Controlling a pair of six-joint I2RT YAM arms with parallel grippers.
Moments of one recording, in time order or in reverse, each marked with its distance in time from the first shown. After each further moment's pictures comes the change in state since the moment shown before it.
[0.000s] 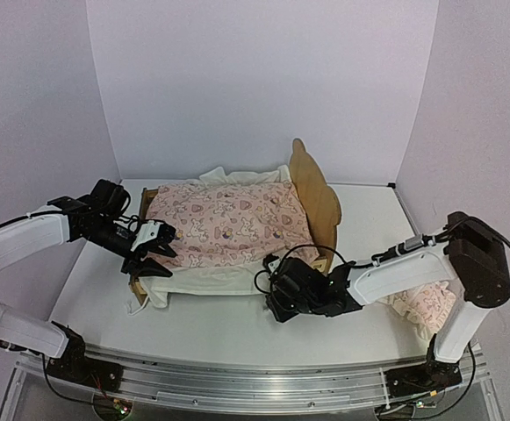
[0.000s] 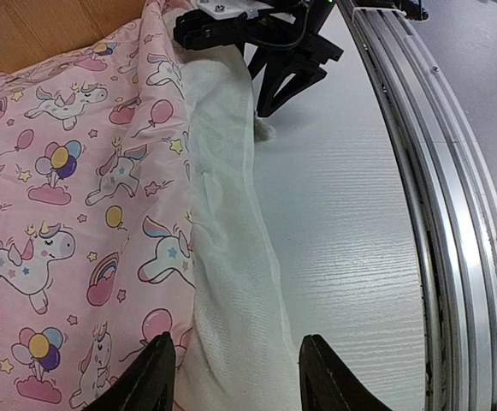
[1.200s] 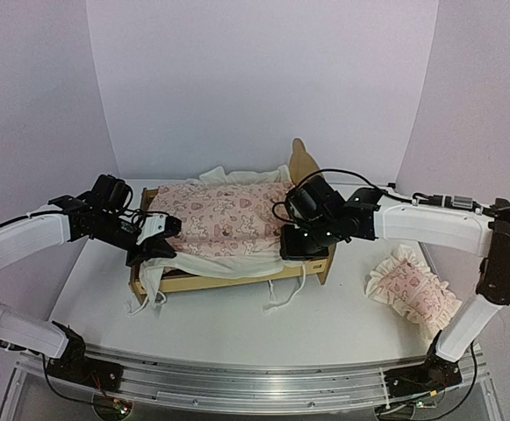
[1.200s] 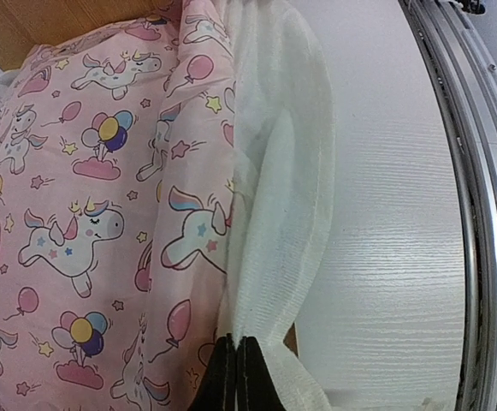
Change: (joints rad) left arm -0.033 -0.001 0.012 0.098 -0.154 -0.100; right arm -0.220 -0.091 0.421 -0.509 -0.248 0.226
